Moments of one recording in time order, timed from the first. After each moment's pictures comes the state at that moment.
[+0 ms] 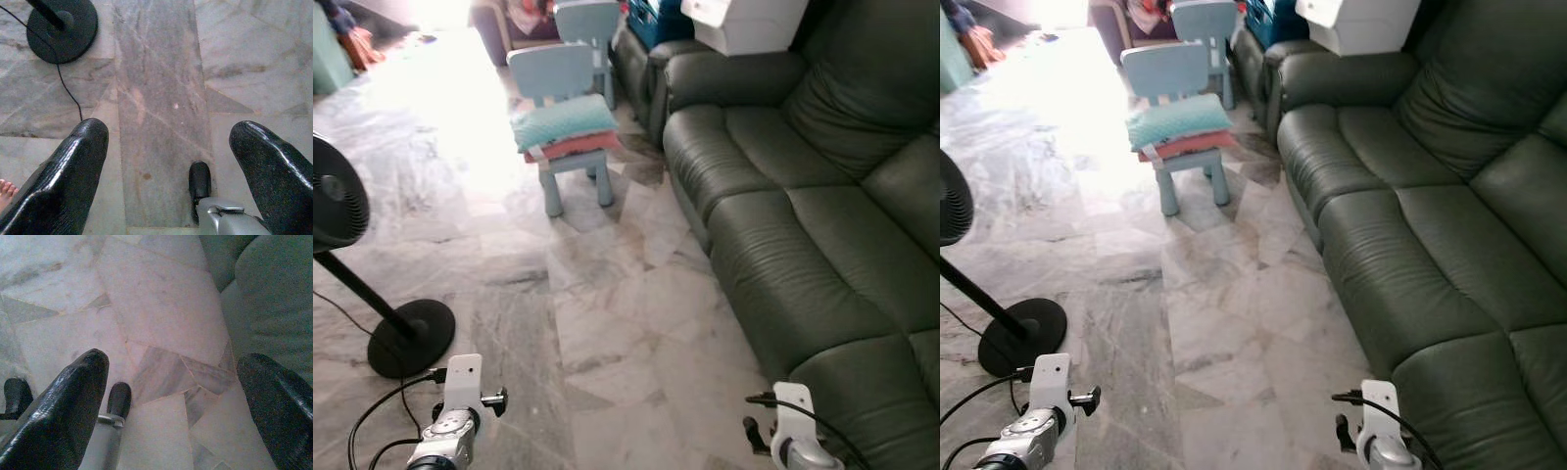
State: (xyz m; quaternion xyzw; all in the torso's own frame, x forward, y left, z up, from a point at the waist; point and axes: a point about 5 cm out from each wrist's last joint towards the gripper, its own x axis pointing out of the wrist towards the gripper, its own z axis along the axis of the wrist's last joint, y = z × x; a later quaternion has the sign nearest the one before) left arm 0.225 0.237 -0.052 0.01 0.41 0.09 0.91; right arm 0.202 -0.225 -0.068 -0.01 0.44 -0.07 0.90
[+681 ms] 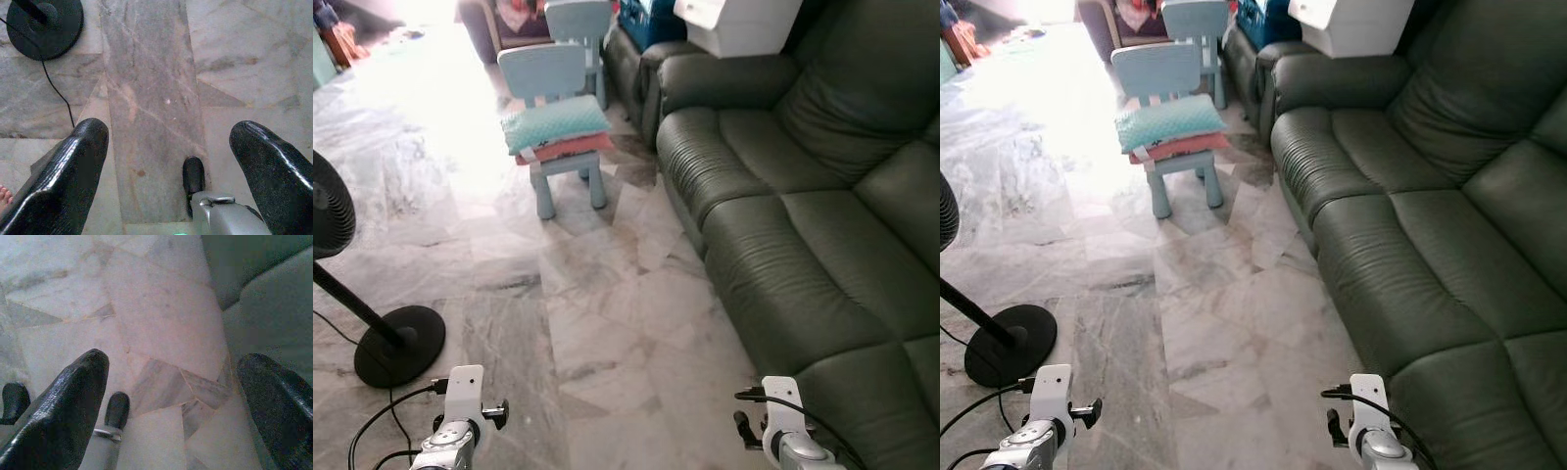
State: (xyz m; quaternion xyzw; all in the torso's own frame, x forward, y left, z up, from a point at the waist) left arm 0.213 0.237 -0.059 0.01 0.43 0.08 0.90; right arm 0.208 -0.217 -0.067 -0.03 0.44 -0.04 0.90
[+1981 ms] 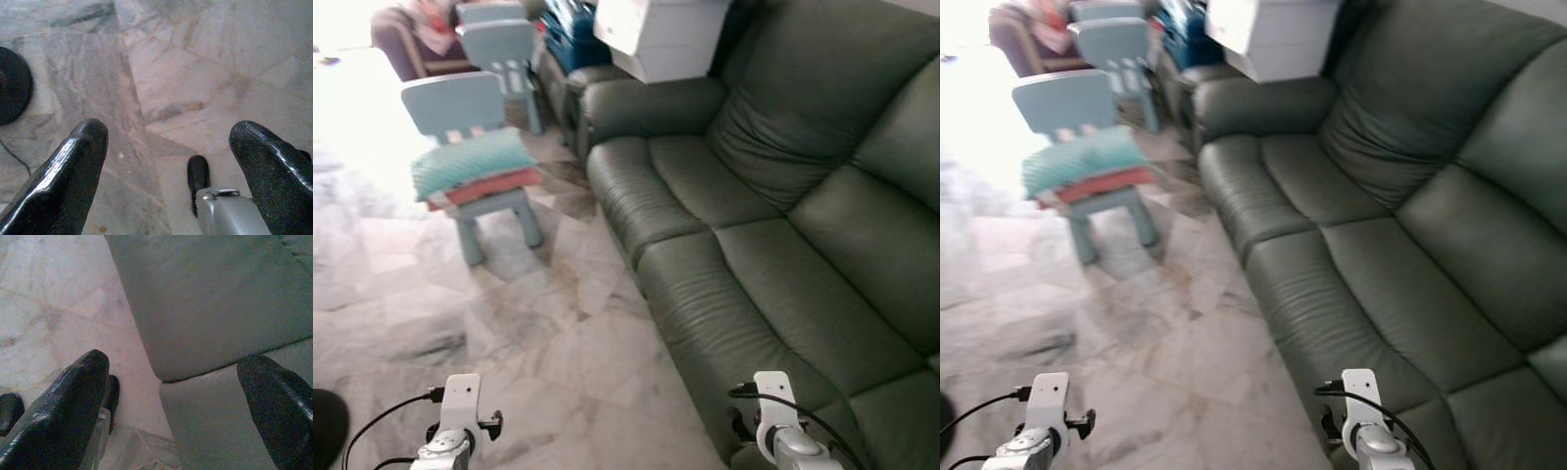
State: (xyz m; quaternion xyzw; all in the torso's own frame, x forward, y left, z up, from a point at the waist) left arm 0.202 0.242 -0.064 0.04 0.45 0.10 0.89; right arm 0.214 -0.211 -0.064 -0.05 0.43 -0.02 0.90
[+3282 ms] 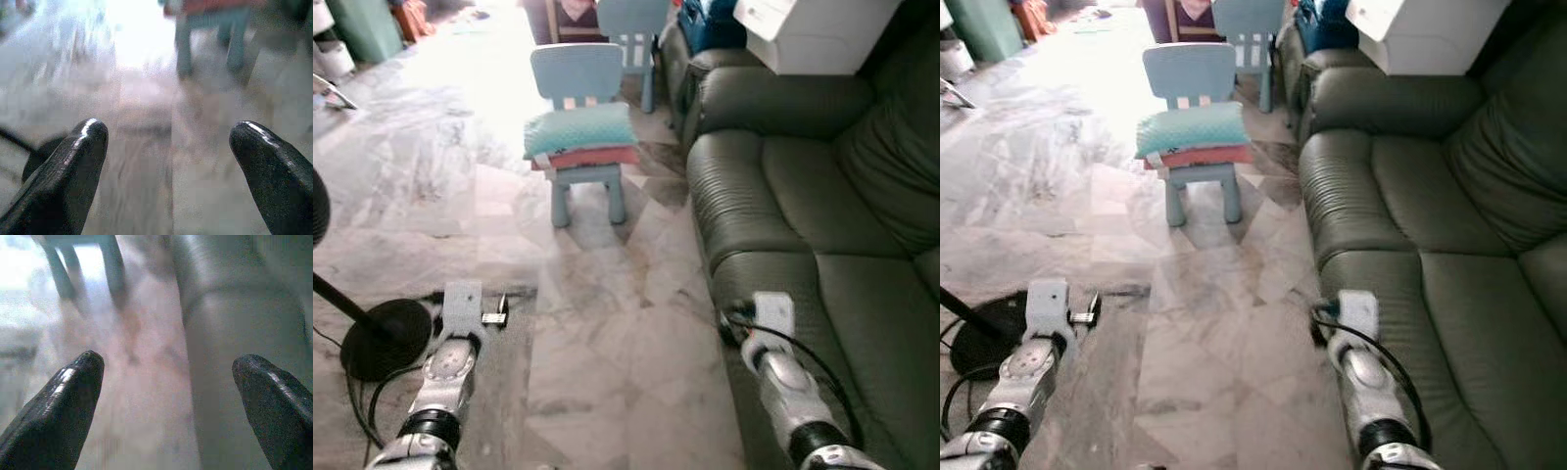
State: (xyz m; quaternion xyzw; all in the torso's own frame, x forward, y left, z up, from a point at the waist) left arm 0.301 0.232 0.032 0.07 0.14 0.06 0.99; right arm 0.301 -0.185 0.018 -0.01 0.16 0.00 0.99
